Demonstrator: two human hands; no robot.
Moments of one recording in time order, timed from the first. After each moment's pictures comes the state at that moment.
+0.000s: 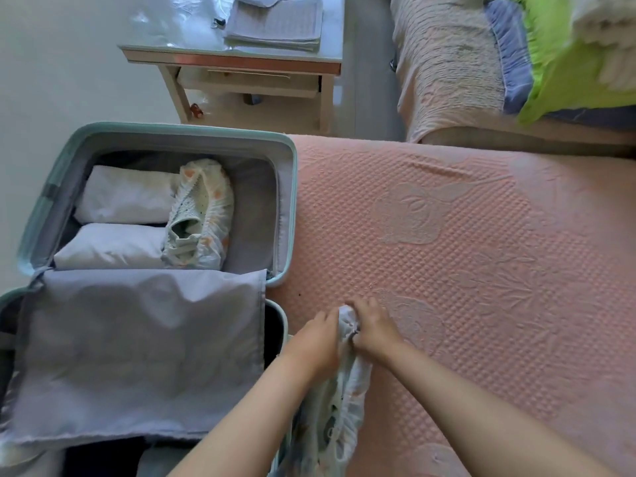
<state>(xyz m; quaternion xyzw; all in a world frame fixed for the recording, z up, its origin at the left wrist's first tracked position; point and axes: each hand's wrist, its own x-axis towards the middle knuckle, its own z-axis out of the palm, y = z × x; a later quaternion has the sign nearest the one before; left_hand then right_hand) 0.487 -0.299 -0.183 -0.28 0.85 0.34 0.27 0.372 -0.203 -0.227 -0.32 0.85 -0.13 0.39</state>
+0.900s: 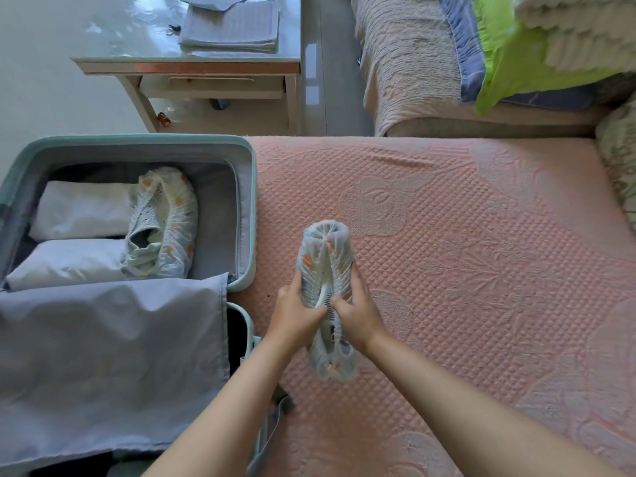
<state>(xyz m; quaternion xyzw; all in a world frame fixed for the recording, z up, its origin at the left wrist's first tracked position) 0.449 -0.295 -0.201 -0.42 0.70 0.57 0.05 0.358 -0.185 -0.196 -0.15 0.78 -0.47 0.38</state>
